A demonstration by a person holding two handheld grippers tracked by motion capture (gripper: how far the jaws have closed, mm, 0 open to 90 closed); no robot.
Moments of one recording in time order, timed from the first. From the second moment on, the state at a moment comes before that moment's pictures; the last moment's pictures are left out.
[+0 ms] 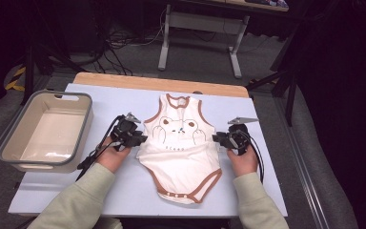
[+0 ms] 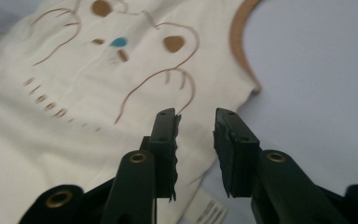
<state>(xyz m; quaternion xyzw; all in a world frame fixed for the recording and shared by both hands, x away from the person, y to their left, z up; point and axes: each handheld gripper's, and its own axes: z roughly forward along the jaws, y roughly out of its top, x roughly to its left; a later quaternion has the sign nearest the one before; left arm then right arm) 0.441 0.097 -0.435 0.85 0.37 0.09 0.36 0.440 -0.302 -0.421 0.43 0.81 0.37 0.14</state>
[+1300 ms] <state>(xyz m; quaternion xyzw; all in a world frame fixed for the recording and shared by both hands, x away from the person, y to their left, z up) 0.325 0.081 -0.437 0.91 0.16 -0.03 0.39 0.313 -0.237 -0.421 0.19 0.91 0.37 0.03</state>
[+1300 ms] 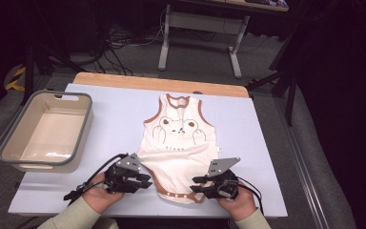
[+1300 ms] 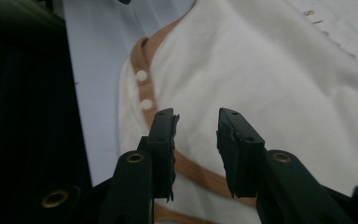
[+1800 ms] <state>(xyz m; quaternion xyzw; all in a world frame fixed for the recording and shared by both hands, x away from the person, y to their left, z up) 0.325 0.055 -0.456 0.92 0.12 -0.03 0.37 0.297 -0.238 -0.443 0.16 0.93 0.32 -0.02</state>
